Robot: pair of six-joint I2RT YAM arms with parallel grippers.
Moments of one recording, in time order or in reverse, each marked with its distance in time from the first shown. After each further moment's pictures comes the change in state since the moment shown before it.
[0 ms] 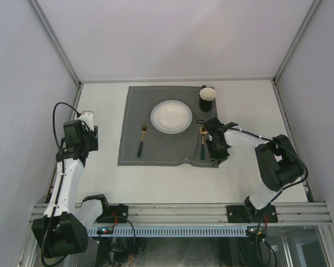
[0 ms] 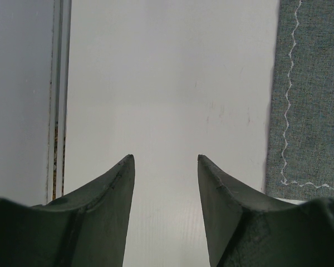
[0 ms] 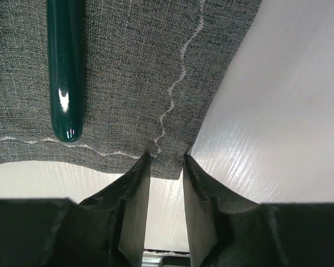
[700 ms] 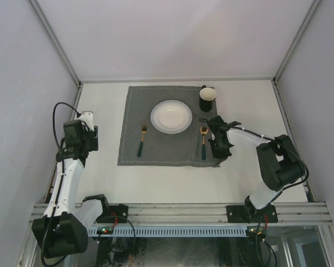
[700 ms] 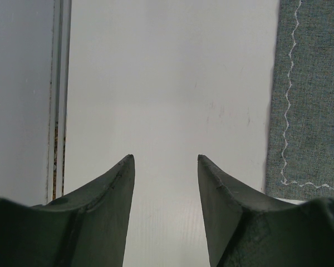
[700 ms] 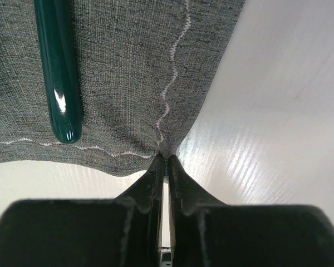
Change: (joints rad) left arm 0.000 0.000 0.000 0.000 0.000 0.000; right arm -0.044 -0.001 0.000 -0.008 -0.028 -0.006
